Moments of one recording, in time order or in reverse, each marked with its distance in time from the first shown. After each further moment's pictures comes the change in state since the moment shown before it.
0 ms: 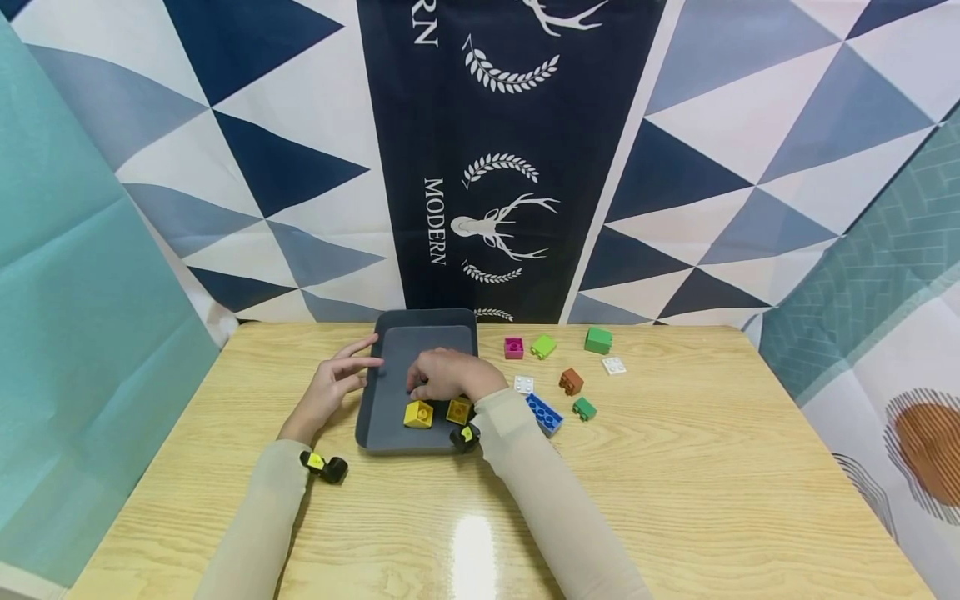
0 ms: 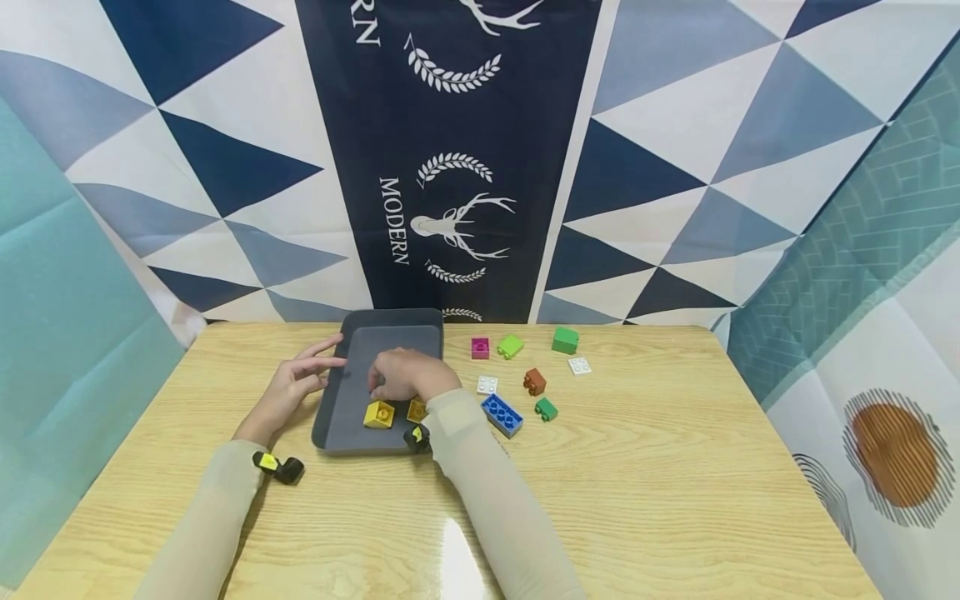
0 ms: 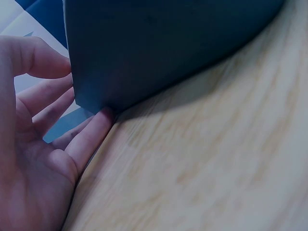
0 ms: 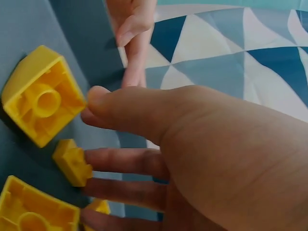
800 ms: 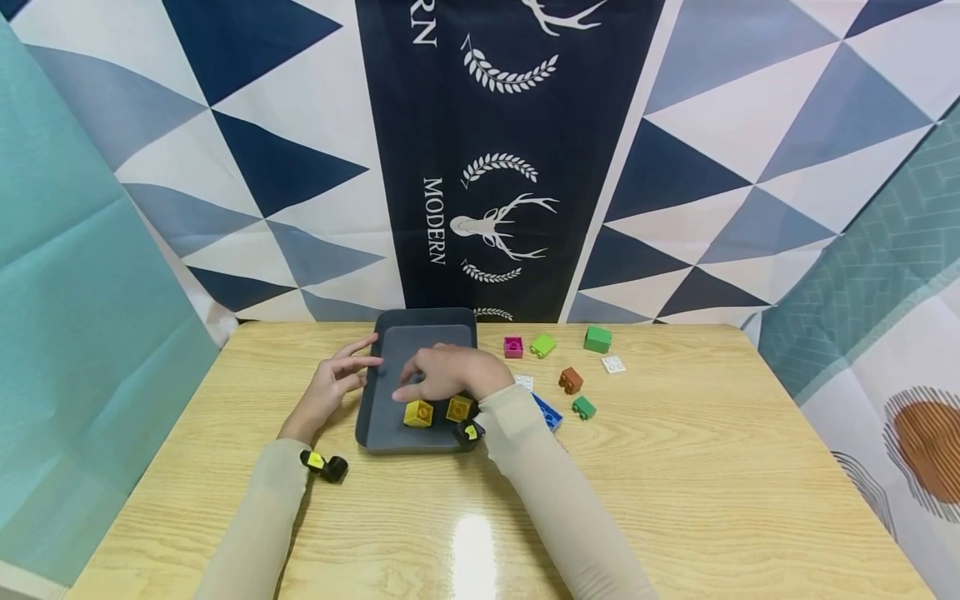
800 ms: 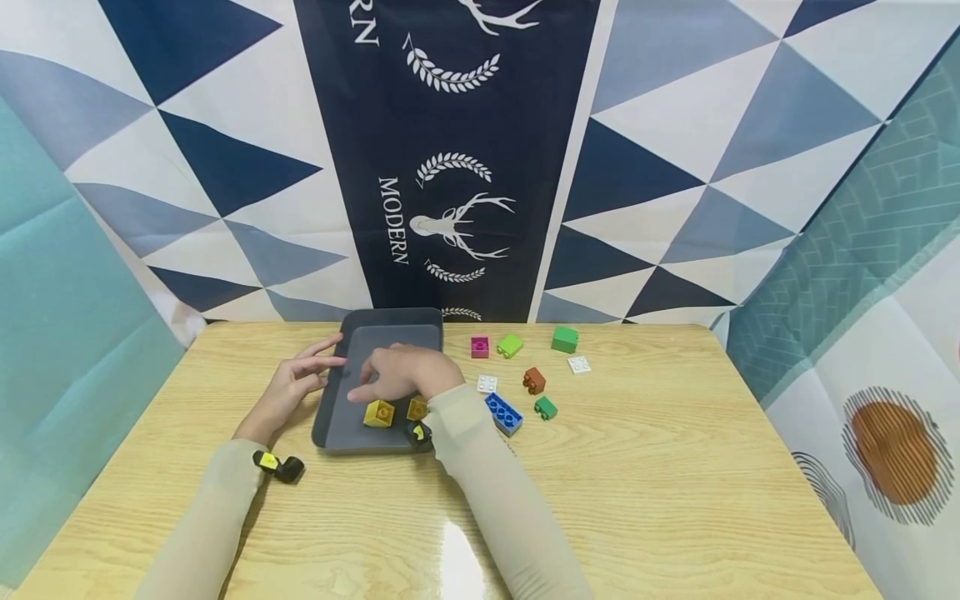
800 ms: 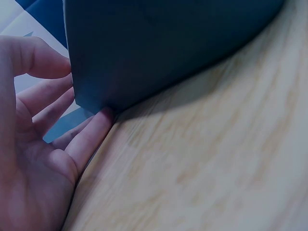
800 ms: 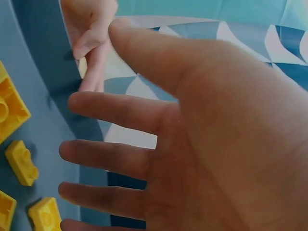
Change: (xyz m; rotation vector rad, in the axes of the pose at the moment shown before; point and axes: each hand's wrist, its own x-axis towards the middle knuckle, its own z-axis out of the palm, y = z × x) left_hand 0.001 0.001 -0.001 0.005 -0.004 -0.032; right_hand -0.034 -0.027 -0.025 0.025 -0.051 0.027
